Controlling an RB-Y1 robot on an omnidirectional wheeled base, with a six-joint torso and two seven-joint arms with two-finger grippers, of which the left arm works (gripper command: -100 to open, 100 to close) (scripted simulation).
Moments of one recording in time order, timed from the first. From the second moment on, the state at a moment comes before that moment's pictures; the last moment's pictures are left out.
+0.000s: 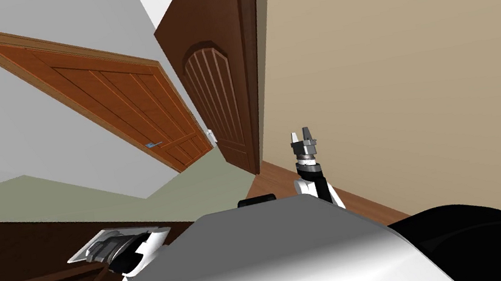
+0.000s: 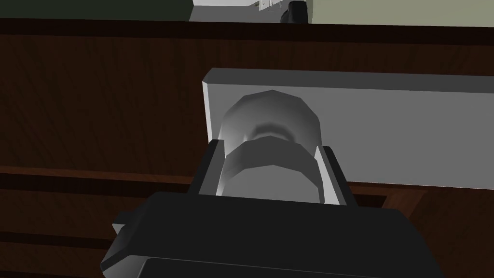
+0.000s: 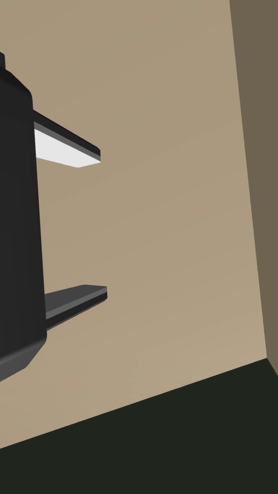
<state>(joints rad) -0.04 0.12 1.32 -1.13 0.21 -0.32 -0.21</state>
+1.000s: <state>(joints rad) 0.00 0.12 1.41 -1.13 0.29 -0.32 -0.26</state>
